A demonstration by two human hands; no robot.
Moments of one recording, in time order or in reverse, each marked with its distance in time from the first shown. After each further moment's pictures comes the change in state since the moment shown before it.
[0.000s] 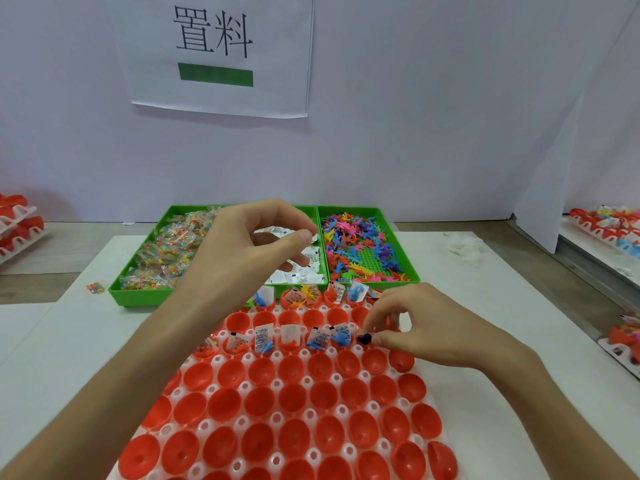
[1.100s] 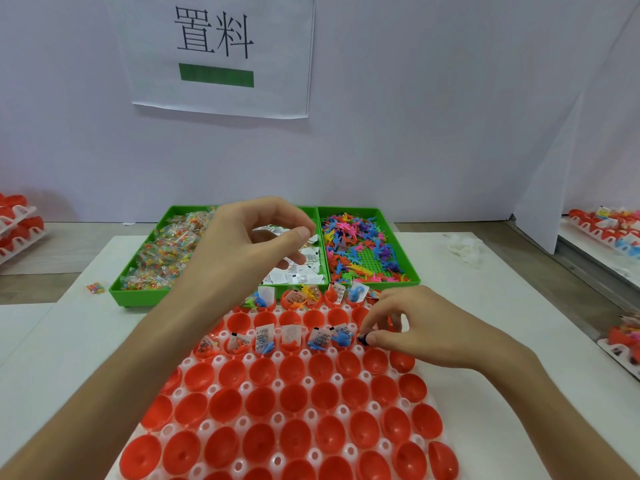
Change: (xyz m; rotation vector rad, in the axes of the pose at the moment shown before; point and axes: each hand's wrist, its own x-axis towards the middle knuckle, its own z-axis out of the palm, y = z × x) left_hand 0.000 0.001 -0.004 -0.016 0.005 -0.002; right_hand 0.003 0.002 0.003 -0.068 -0.019 0.003
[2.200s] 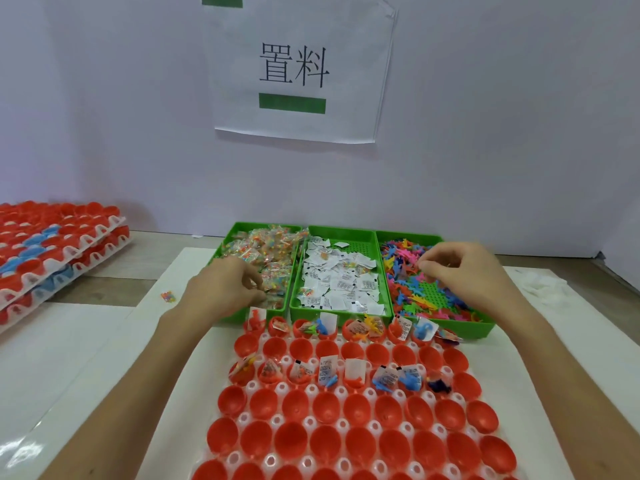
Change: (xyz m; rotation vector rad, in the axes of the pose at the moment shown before) left_hand 0.040 -0.121 -0.091 0.891 -0.059 -0.419; right_hand 0.103 0.020 -0.022 0.238 0.451 0.117
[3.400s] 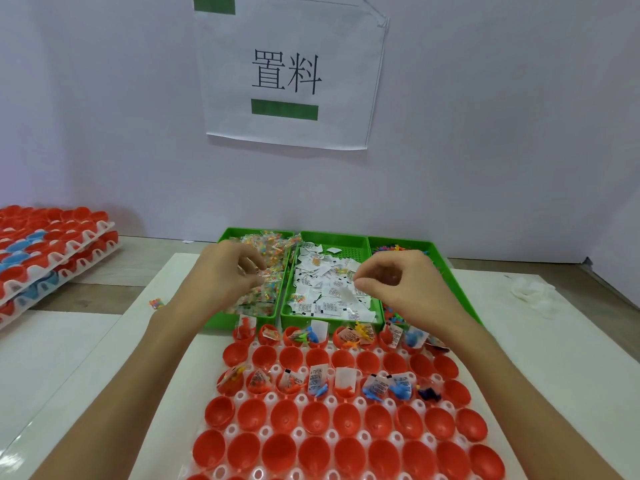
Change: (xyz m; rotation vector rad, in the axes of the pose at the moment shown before) left_hand 0.003 0.016 -0.011 -0.245 0.174 0.145; right_hand -0.012 -0.046 0.036 0.136 -0.099 -0.208
